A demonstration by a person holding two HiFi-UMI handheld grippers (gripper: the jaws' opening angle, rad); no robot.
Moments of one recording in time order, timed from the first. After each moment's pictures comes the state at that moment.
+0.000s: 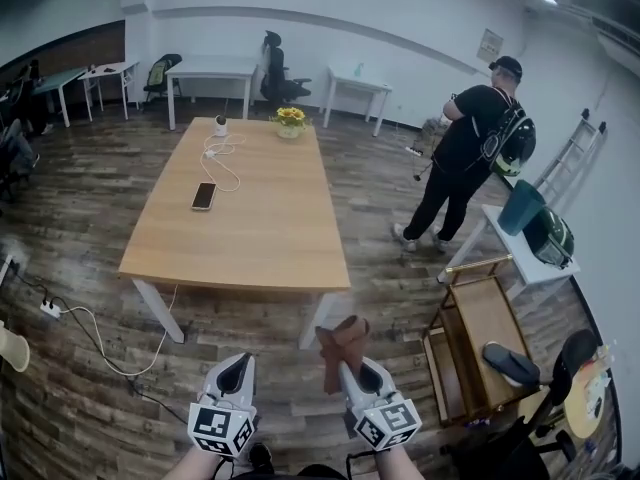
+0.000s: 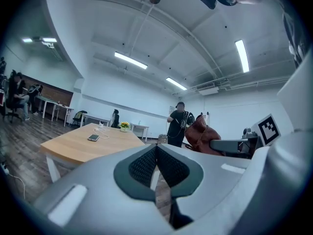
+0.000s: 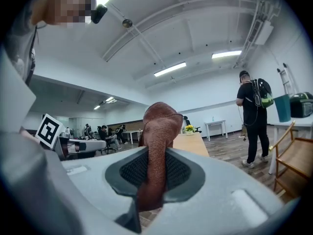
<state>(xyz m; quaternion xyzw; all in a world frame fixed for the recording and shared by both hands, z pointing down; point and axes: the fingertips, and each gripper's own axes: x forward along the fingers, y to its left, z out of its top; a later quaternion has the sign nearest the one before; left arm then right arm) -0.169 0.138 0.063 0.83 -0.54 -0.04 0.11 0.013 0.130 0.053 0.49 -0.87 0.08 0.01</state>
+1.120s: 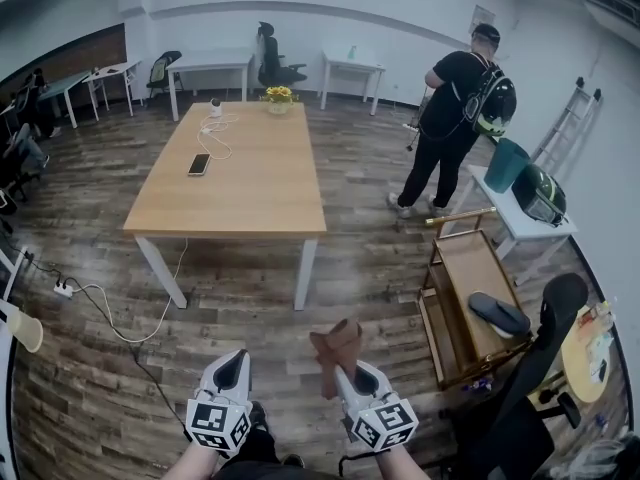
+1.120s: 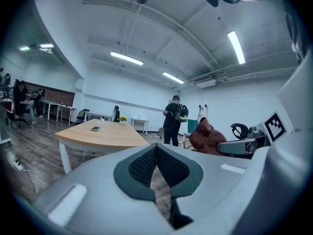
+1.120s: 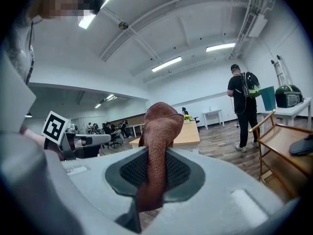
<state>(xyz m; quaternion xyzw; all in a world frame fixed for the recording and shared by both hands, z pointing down) -0.091 0.312 0.083 0.82 -0.56 0.01 0.11 0.095 0.319 0.098 0.47 -0.87 0.13 0.03</state>
